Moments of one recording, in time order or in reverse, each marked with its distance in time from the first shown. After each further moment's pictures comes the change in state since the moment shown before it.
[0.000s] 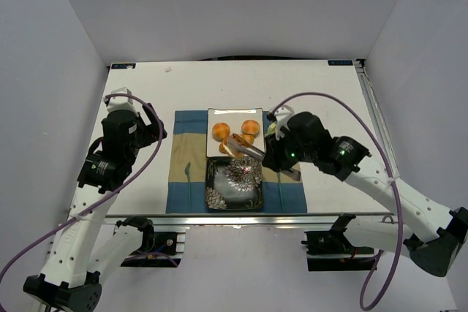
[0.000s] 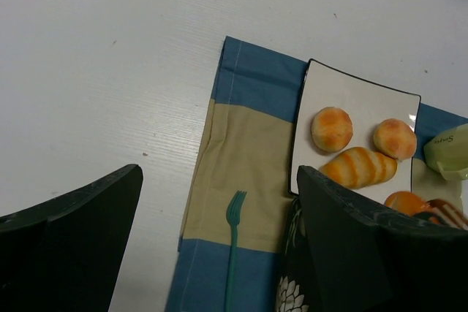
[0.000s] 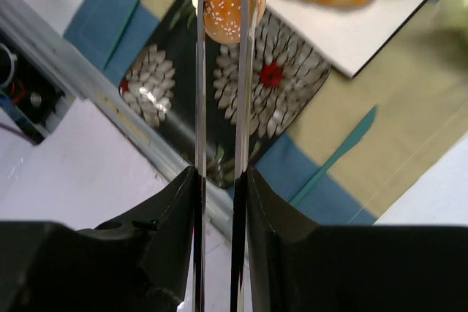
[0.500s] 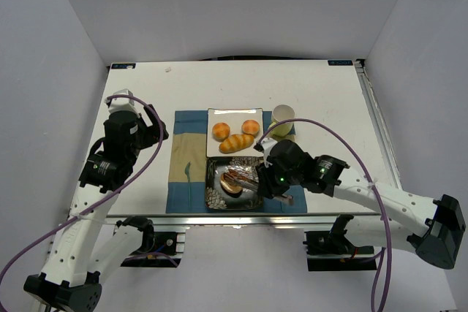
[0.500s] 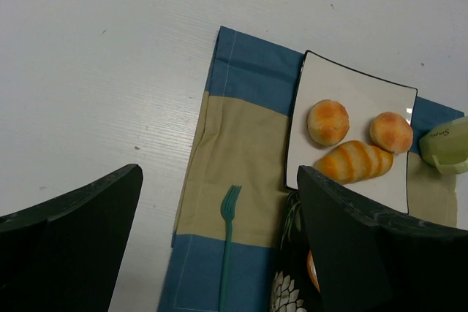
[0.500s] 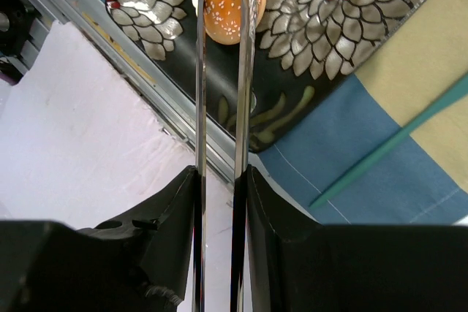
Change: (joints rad) left arm 0.000 -0.003 -0.023 0.005 0.024 -0.024; right arm 0.173 -0.010 -0.274 0.098 -0.001 0.132
